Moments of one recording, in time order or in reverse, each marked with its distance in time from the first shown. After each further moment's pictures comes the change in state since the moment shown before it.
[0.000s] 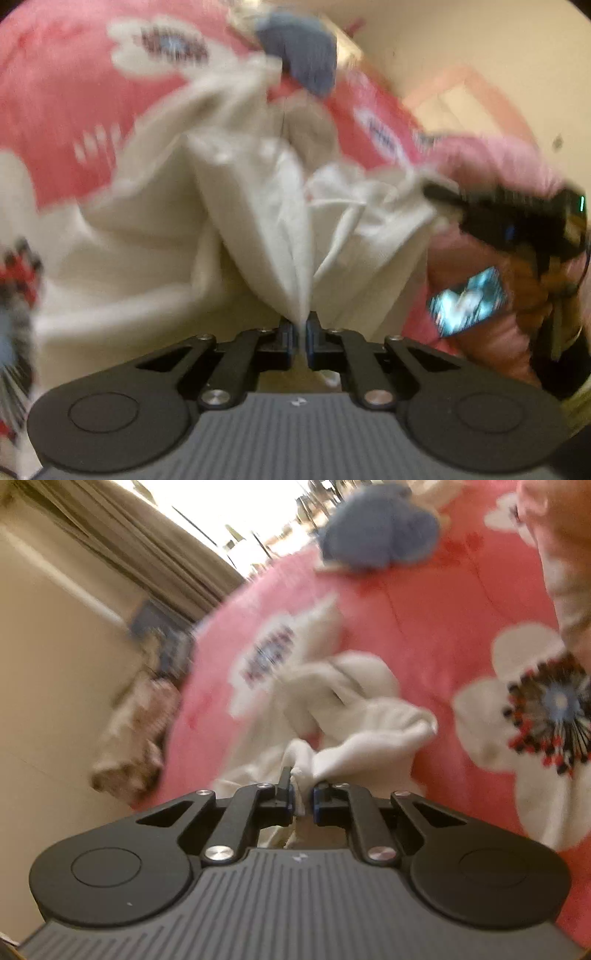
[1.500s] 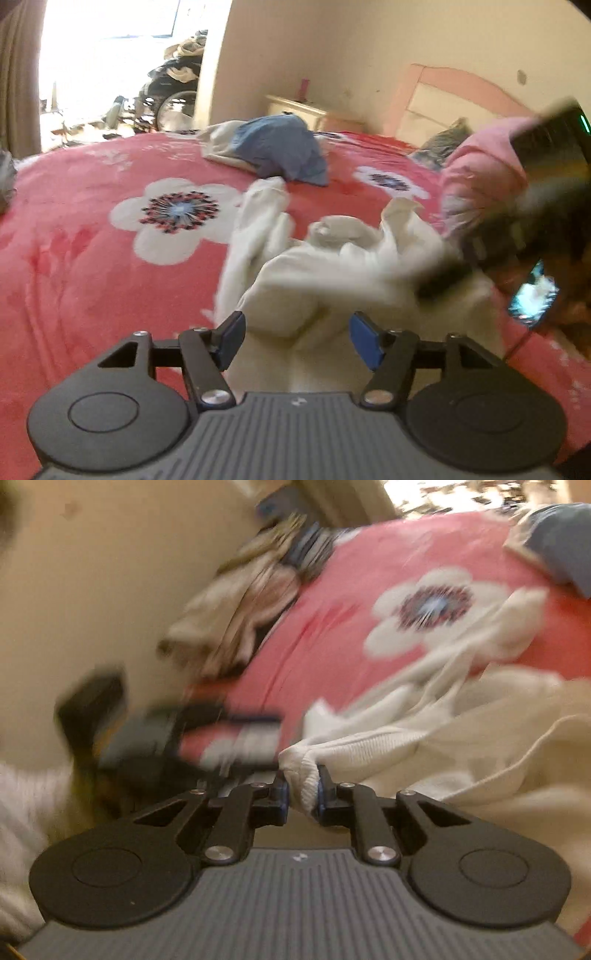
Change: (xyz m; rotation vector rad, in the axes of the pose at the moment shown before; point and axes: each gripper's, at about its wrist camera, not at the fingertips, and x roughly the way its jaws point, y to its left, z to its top) left arm -0.014 0.011 0.043 0.464 -0.170 0.145; right arm 0.088 0.087 -0.031 -0.495 0.334 0.199
